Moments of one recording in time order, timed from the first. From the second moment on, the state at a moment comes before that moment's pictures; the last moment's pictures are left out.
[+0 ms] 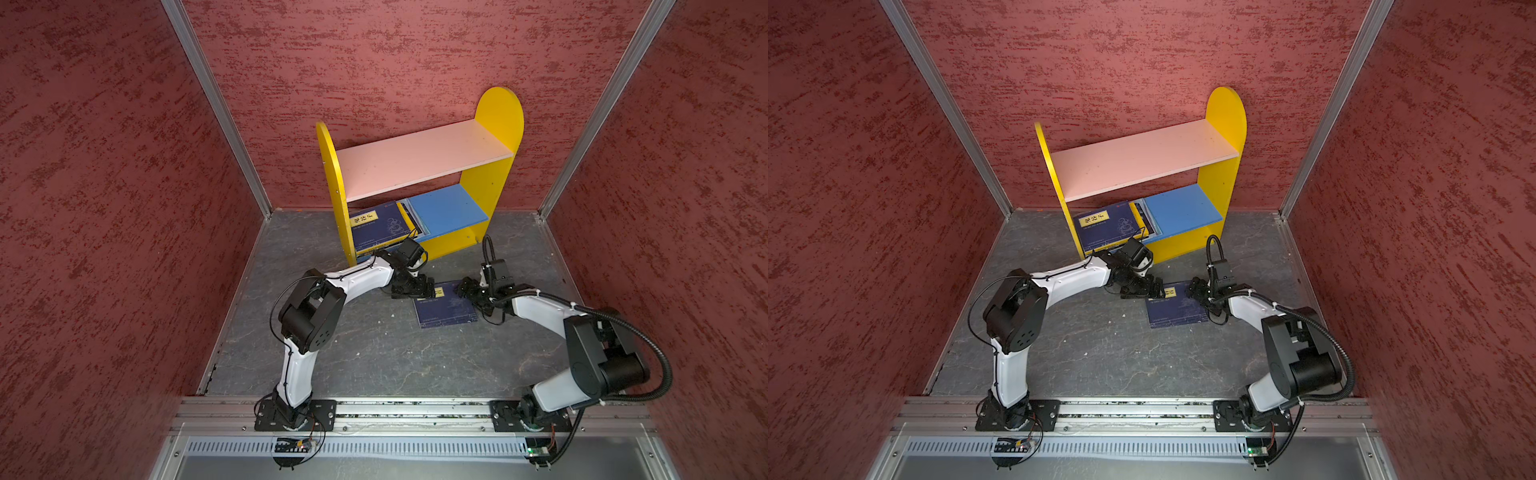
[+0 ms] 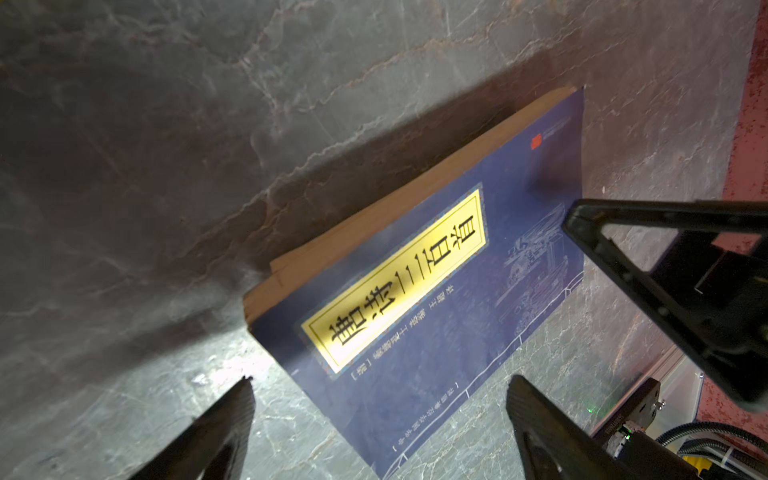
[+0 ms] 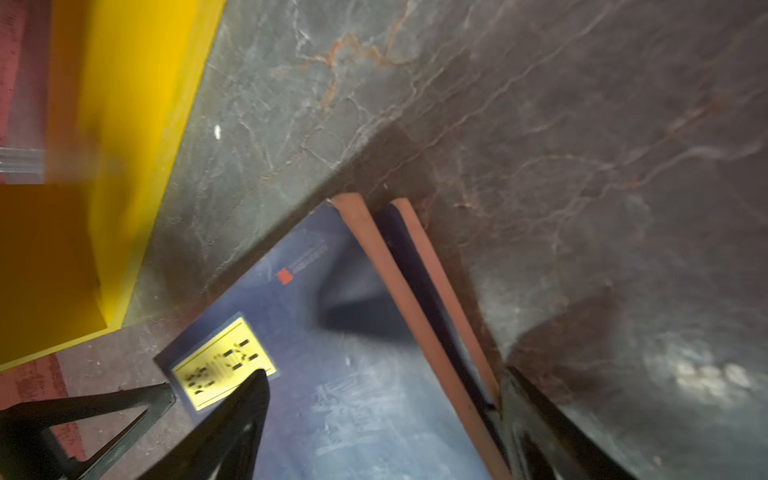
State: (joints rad) left arm -0.70 2.00 1.47 -0.63 0.32 -0.54; right arm 0.26 1.54 0.74 -0.20 -0.23 0.79
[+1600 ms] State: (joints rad) left arm -0.66 1.88 1.44 -0.52 0.36 -0.63; right arm 0.33 1.66 0.83 -0.13 -0.31 0.76
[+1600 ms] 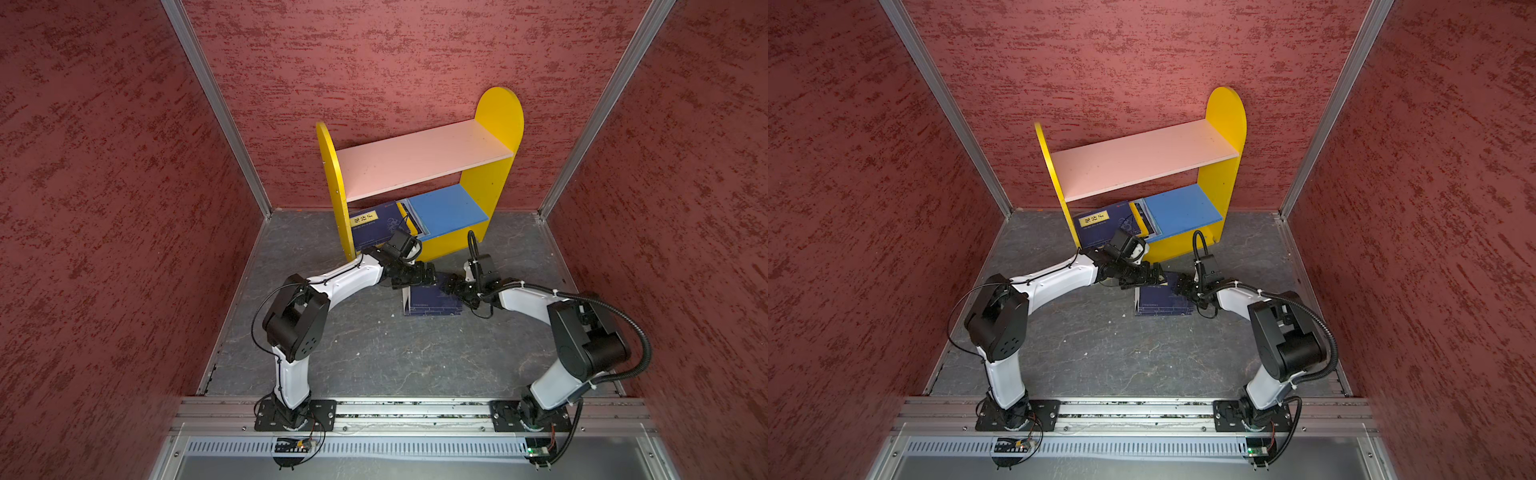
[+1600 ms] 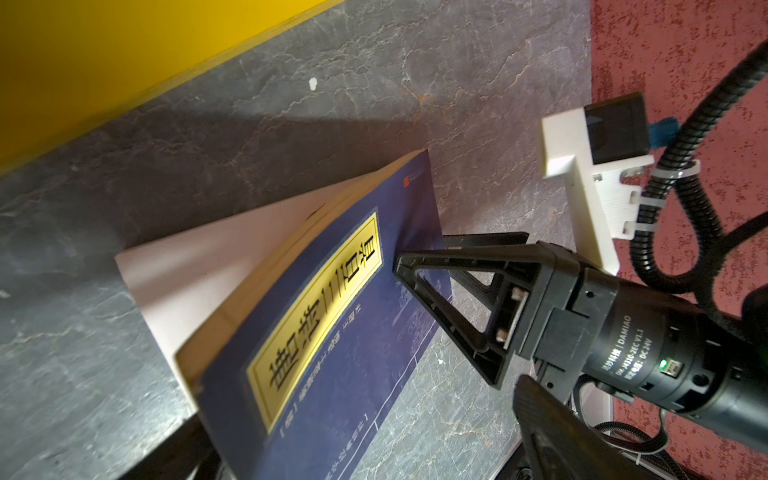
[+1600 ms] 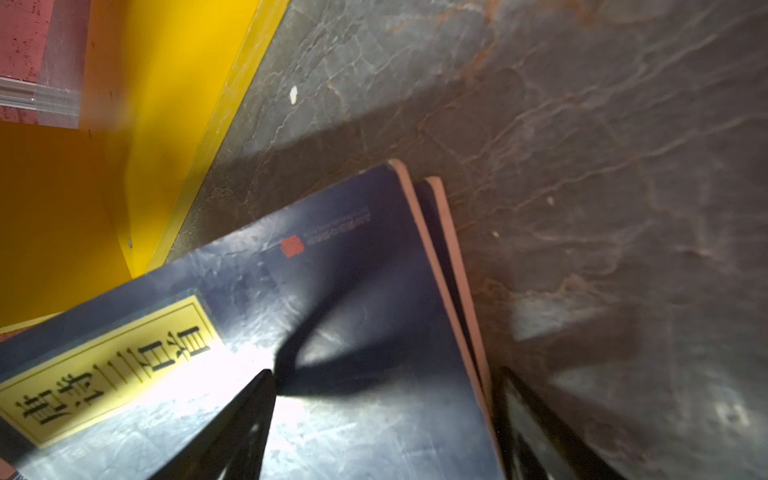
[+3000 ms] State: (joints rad) left arm -0.62 1.69 1.25 -0.22 0.39 -0.71; right arm 0.33 1.63 0.90 -0.12 -0.37 0.83
